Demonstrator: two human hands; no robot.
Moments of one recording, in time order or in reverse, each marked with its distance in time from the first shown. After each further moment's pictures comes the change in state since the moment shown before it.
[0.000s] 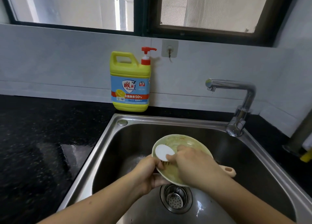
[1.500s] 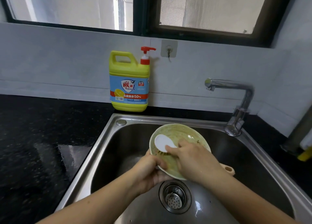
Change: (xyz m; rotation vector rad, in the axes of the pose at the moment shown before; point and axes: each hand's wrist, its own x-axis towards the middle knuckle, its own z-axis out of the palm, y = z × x) left_hand 0.001 0.001 -0.003 -0.134 -0.223 0.066; right_hand 0.002 0.008 -0.001 0.078 0.084 0.022
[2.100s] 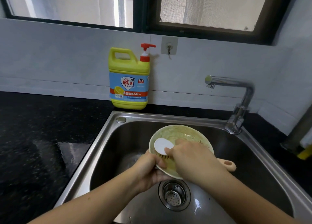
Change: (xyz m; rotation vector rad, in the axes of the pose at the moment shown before) left_hand 0.001 -0.003 -0.002 0.051 0.025 -0.046; right_hand -0.001 -0.014 -0.011 -0.174 -0.056 -0.042
